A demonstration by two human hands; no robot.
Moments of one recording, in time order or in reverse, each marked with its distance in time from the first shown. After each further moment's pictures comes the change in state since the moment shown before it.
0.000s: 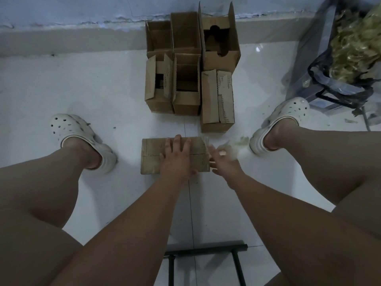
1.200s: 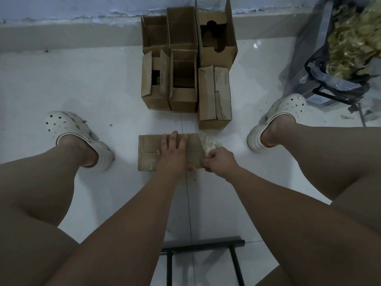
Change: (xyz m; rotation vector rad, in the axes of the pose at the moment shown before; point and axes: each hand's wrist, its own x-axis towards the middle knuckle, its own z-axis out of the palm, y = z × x) left_hand 0.002 -0.005 0.004 0.023 0.025 0.024; right_hand -0.004 -0.009 -0.006 -0.514 -0.066 -0.097
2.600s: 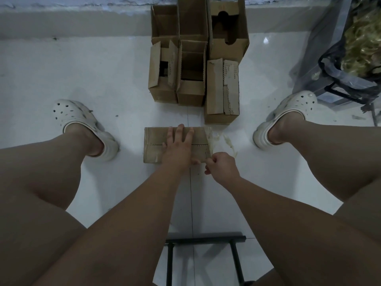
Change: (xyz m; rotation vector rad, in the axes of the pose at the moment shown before) left_hand 0.003 -0.001 0.002 -0.003 -0.014 -0.004; right_hand -0.019 0.010 0.025 -0.007 0.066 -0.049
